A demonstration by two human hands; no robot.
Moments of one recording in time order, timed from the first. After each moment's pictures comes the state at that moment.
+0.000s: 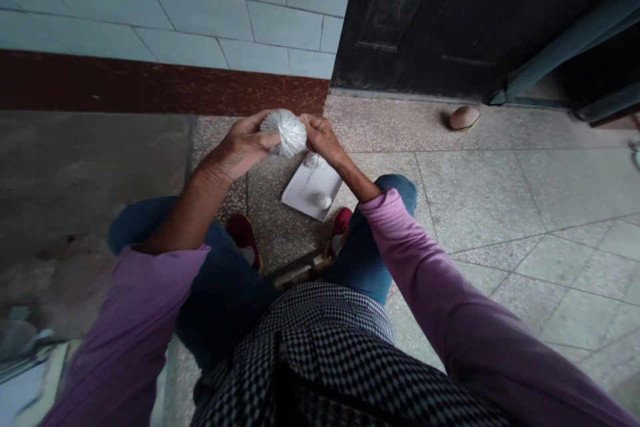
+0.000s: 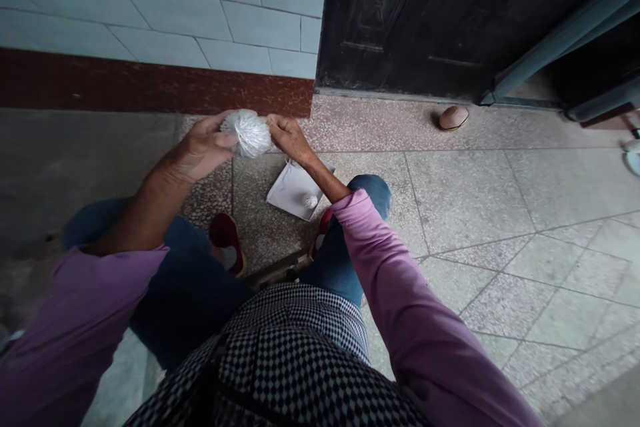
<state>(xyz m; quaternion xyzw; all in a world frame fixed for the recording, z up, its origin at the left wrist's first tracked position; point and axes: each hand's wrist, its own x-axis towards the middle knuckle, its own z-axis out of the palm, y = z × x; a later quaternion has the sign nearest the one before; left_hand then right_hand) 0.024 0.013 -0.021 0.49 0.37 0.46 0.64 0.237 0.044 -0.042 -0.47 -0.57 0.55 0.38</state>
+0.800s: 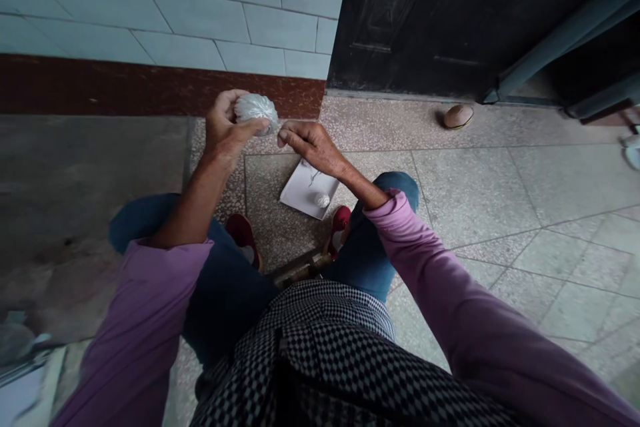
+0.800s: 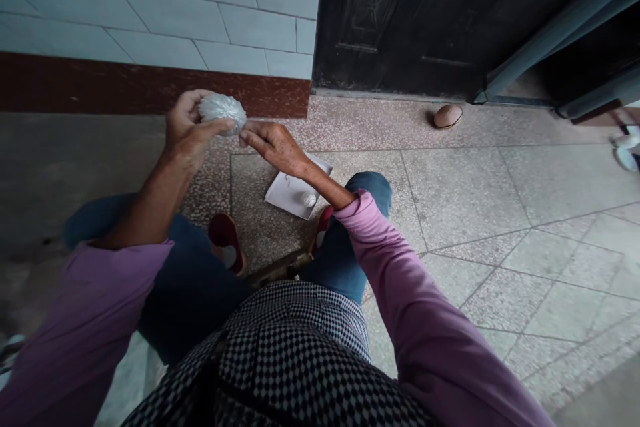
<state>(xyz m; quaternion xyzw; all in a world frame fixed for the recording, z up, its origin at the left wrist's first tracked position) 0.016 0.031 -0.030 0.50 0.50 0.55 0.43 0.239 -0.006 0.027 -0.40 -0.73 0.46 0.31</state>
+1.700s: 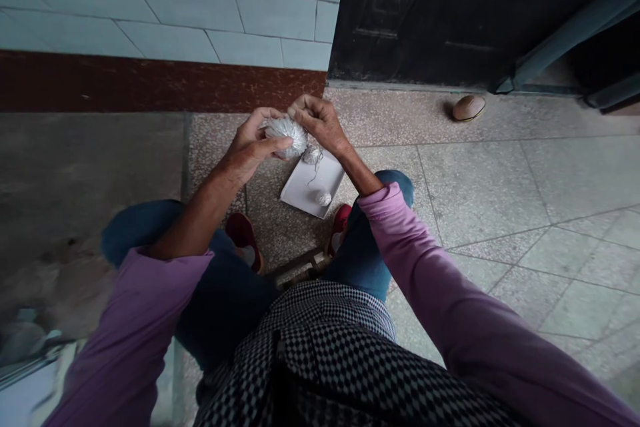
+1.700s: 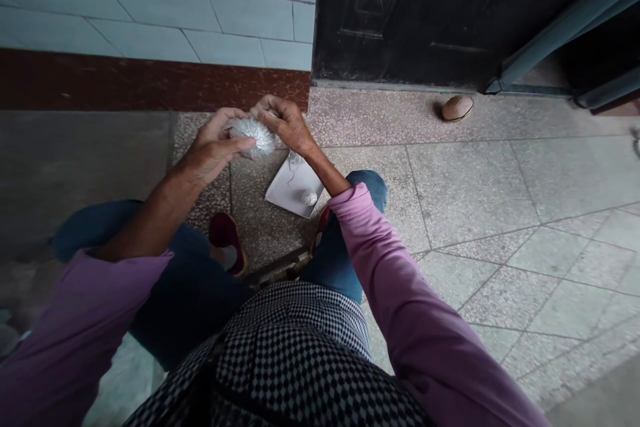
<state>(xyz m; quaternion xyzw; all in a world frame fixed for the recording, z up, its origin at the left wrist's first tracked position) 0.042 0.011 -0.043 0.49 0.44 0.47 0.60 0.255 0.056 -0.020 -0.45 -0.62 0.51 0.39</state>
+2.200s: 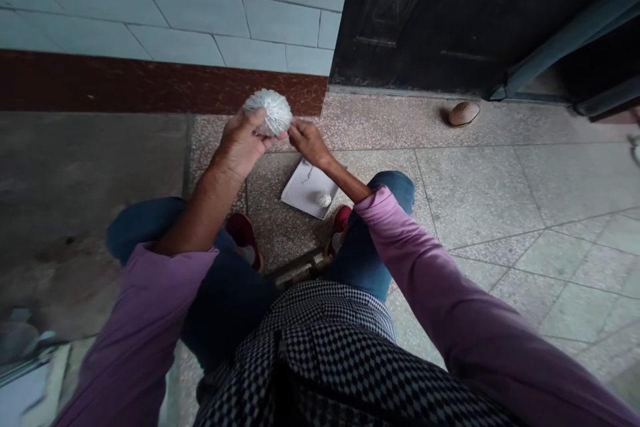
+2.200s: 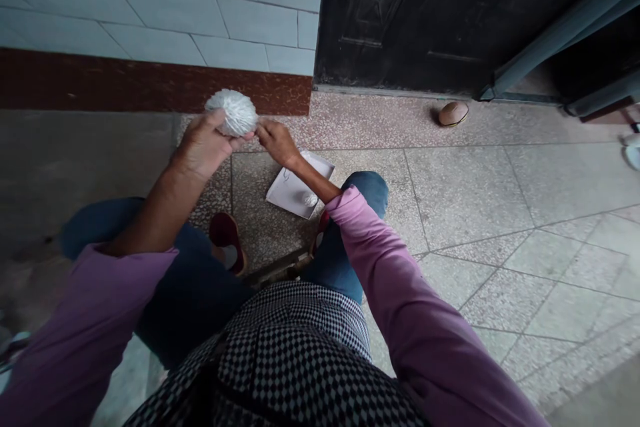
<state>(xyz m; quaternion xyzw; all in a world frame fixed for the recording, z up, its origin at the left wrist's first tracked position) 0.032 0.024 -0.042 0.40 0.43 0.54 0.60 0.220 0.046 -0.060 -0.48 -0.65 0.47 0.35</state>
